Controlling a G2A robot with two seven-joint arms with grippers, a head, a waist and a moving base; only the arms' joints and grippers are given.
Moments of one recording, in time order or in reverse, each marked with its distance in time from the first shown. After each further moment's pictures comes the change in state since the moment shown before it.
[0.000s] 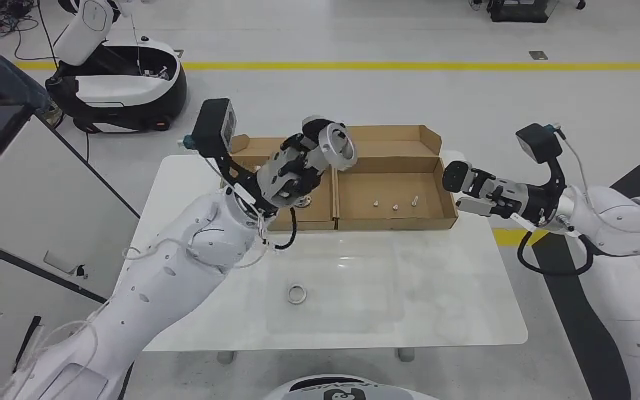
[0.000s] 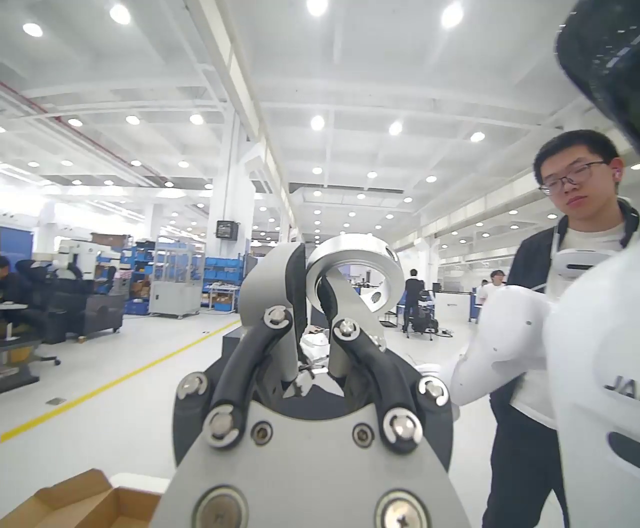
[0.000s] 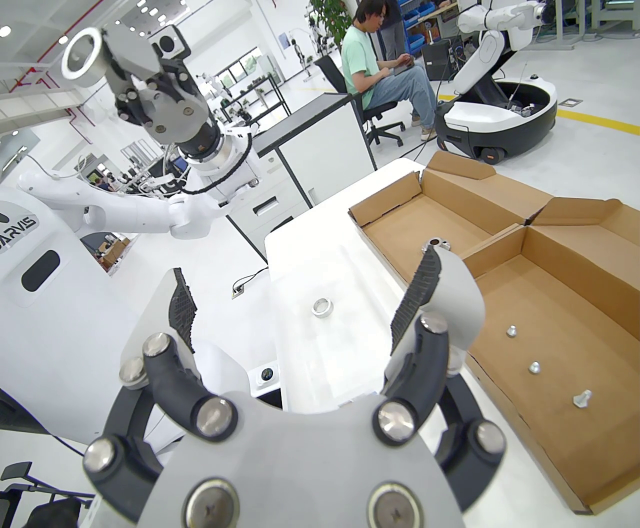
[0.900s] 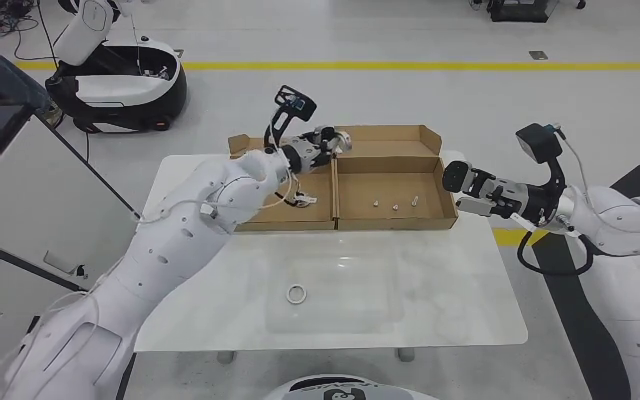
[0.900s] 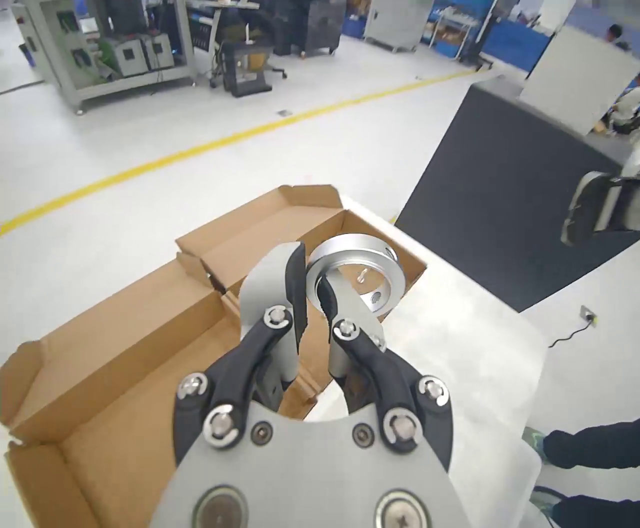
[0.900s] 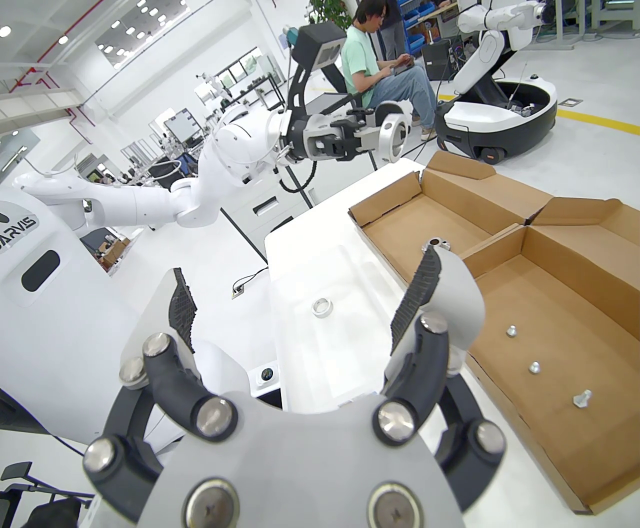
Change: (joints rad) left arm -0.185 -0.054 0.069 0.214 0.210 0.596 -0.865; right arm 0.000 0.000 0.000 0.000 0.000 0.000 0.000
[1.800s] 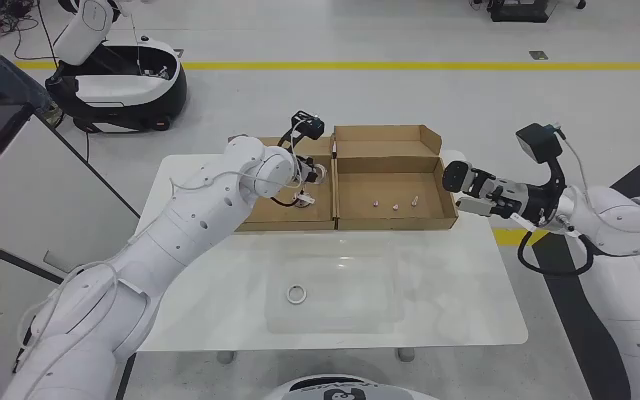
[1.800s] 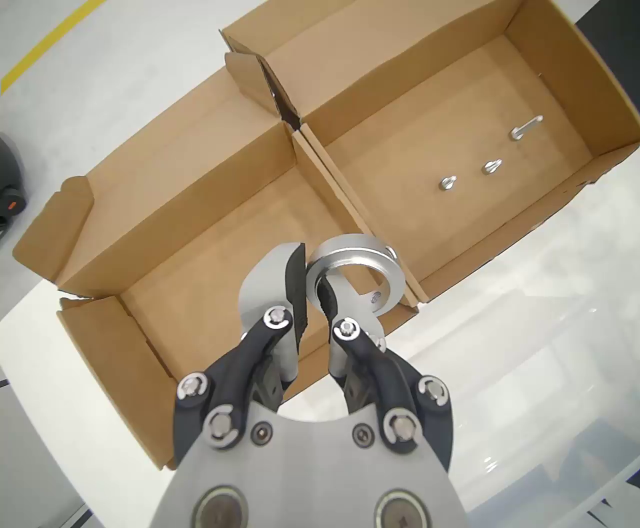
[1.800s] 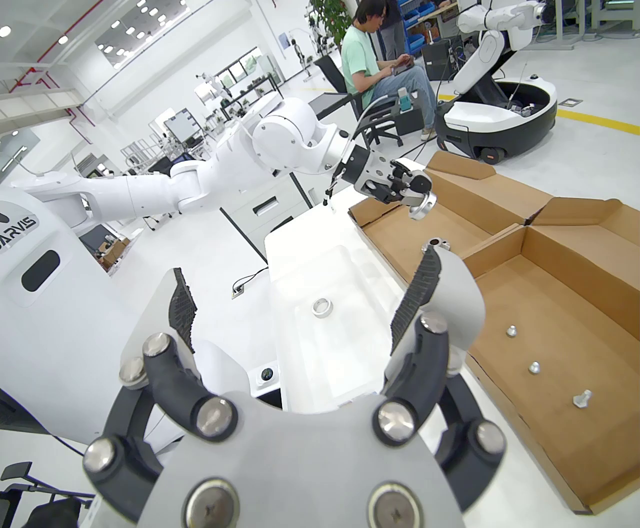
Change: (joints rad) left arm -0.224 -0.137 0.215 0.365 0.090 0.095 -0.428; right arm 0.000 0.000 0.000 0.000 0.000 0.000 0.000
